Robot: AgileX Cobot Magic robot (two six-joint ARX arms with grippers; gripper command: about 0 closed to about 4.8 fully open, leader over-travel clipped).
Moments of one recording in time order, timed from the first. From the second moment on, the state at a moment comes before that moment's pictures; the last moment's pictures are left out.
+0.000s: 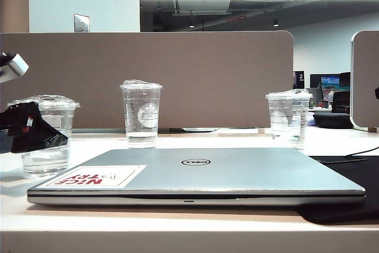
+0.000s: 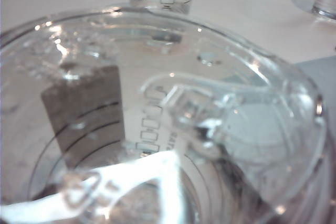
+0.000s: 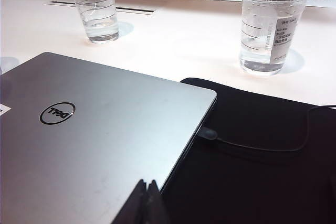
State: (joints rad) left arm -0.02 1.66 0.28 1.10 0.48 0.05; right arm 0.35 0.16 0.01 -0.02 -0.02 0.03
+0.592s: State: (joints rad) left arm 0.09 1.35 0.08 1.10 0.49 0.01; right arm 0.35 0.10 0.01 -0.02 -0.02 0.03
